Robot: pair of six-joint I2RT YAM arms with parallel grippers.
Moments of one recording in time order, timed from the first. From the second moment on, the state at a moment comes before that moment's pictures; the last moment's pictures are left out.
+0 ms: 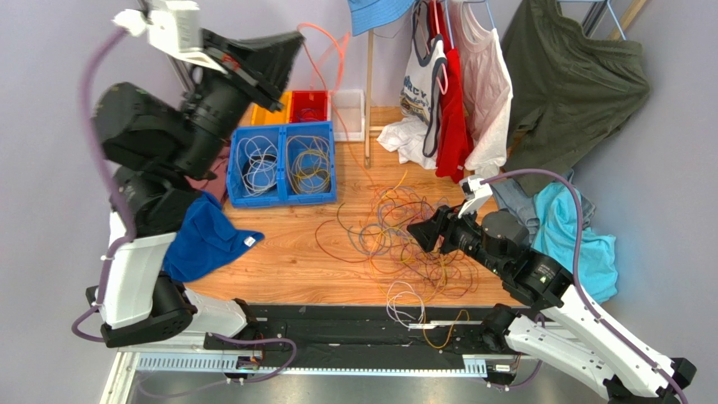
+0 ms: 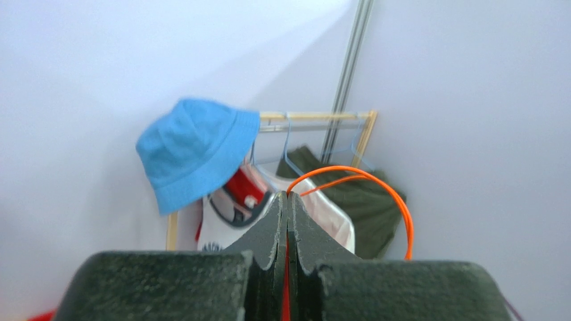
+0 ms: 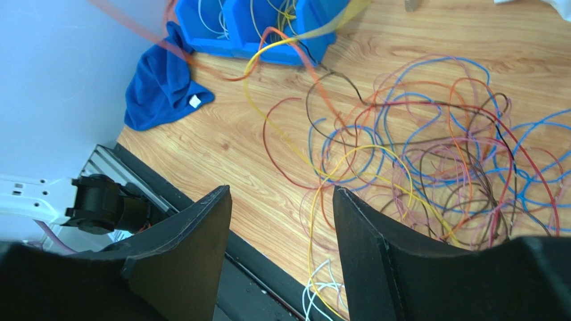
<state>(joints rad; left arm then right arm) -0.90 1.34 2.23 -0.44 -0.25 -0.10 0.82 0.64 0.79 -0.44 0.10 0.53</state>
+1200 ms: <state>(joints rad) -0.90 1.42 2.35 -0.50 -0.17 -0.08 0.82 1.02 0.84 -0.14 0.03 0.45</state>
